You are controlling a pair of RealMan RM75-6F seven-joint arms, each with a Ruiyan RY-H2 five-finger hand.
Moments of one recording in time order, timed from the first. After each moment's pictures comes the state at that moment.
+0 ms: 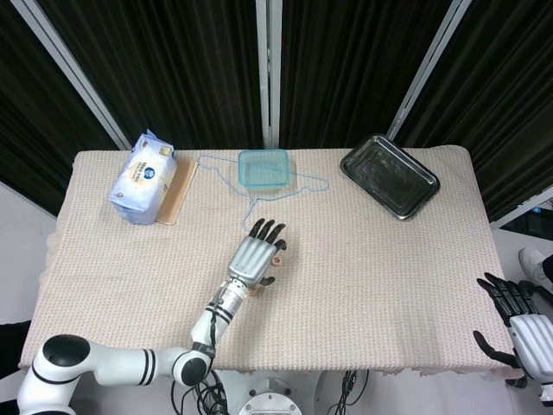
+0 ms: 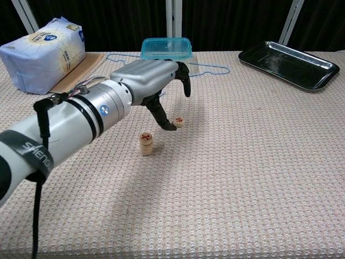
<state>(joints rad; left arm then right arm) -0.92 -1.90 -0.24 -1.45 0.94 1.11 0.65 0.00 -0.93 -0.10 -1.63 -1.70 1.52 0.32</state>
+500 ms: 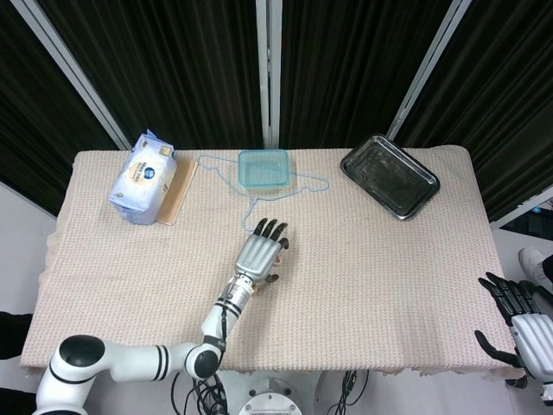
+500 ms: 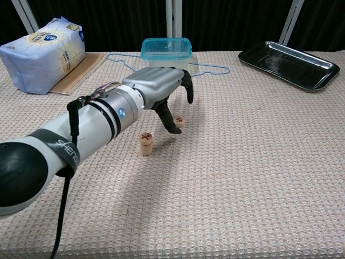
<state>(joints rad) -0.95 -1.97 -0.28 -1.34 0.88 1.05 0.67 0.00 -0.93 -0.10 -1.63 -1.69 1.51 0.34</state>
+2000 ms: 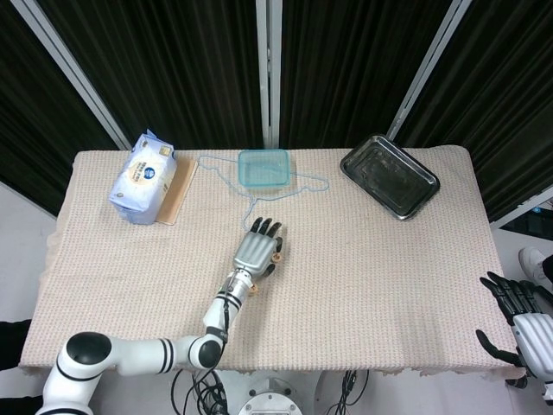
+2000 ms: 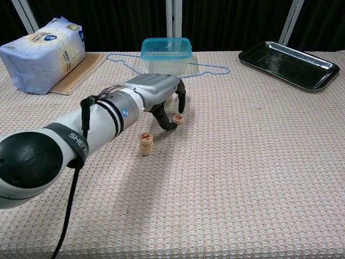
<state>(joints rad) -1.00 -1.99 -0.29 -1.24 0.79 0.99 0.69 0.01 -0.93 -0.10 -1.62 -1.69 1.51 0.36</state>
